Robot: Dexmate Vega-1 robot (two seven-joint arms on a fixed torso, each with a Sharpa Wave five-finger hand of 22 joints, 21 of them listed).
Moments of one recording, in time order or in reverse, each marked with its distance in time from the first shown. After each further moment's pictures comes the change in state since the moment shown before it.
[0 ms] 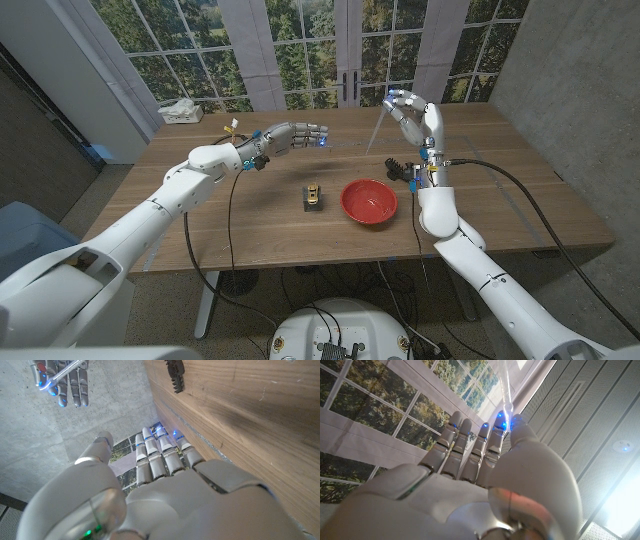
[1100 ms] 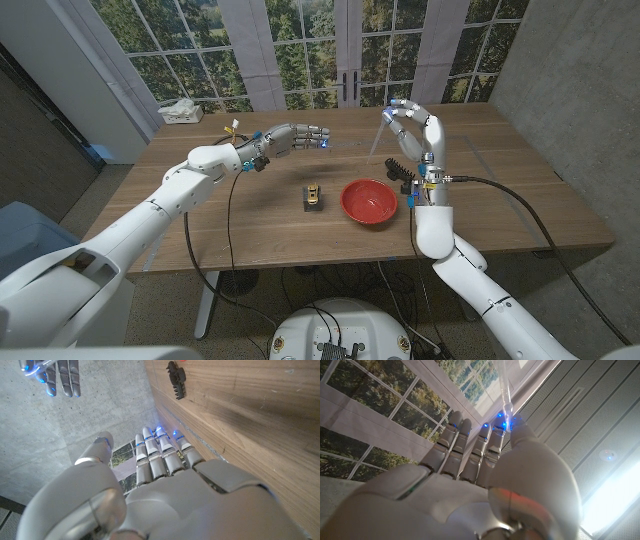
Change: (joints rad) left arm 0.008 0.012 0.002 -0.018 -0.004 -0.004 -0.023; left_hand -0.008 0.000 0.008 -0.008 0.000 0.006 0.006 0.003 0.000 0.000 0.000 0.000 0.000 0.000 0.000 0.000 0.000 0.000 0.000 0.000 0.000; right arm -0.104 0.005 -0.005 -0.101 -0.184 -0.056 -0.160; right_hand 0.000 0.000 0.004 -0.004 0.000 0.000 0.000 0.000 0.004 0.005 -0.005 -0.005 0.005 0.000 0.000 -0.004 0.002 0.000 0.000 0.011 -0.002
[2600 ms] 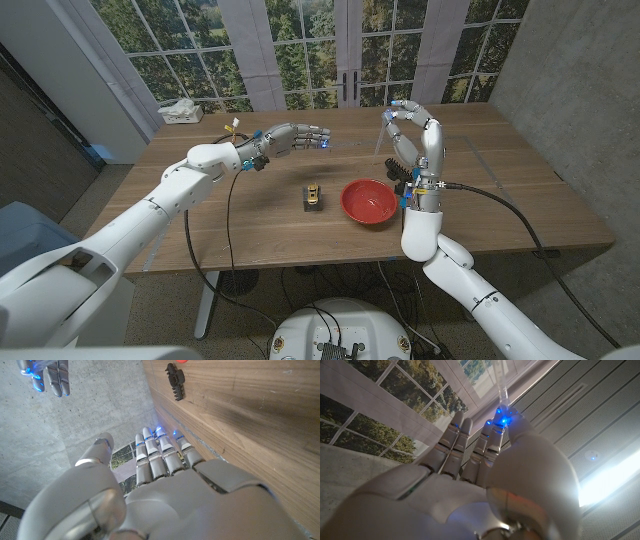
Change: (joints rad) left arm -0.008 0.007 0.004 -0.009 0.006 0.014 -0.001; left_hand -0.020 0.007 0.004 0.004 0.000 0.000 0.000 0.000 0.000 0.000 0.000 0.000 0.000 0.000 0.000 0.000 0.000 0.000 0.000 0.004 0.000; right arm 0.059 0.004 -0.076 0.064 -0.186 -0.044 -0.274; right_hand 0.084 -0.051 0.095 -0.007 0.066 0.097 0.079 0.074 0.058 0.088 -0.052 0.020 0.028 0.054 -0.007 -0.082 -0.058 0.016 -0.027 0.023 -0.014
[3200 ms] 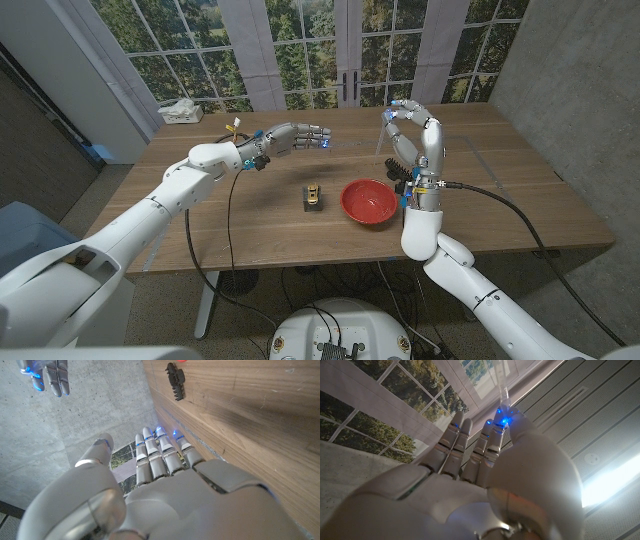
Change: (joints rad) left arm -0.011 -0.011 0.005 0.018 0.001 0.001 -0.008; left_hand -0.010 0.000 0.003 -0.003 0.000 0.000 0.000 0.000 0.000 0.000 0.000 0.000 0.000 0.000 0.000 0.000 0.000 0.000 0.000 0.000 0.000; right arm 0.007 -0.025 -0.017 -0.013 0.010 -0.036 -0.010; right_hand -0.025 -0.020 0.021 0.013 0.016 -0.017 -0.016 0.009 0.023 0.005 0.005 0.000 0.018 0.000 0.000 -0.022 -0.005 -0.004 0.004 0.000 0.000
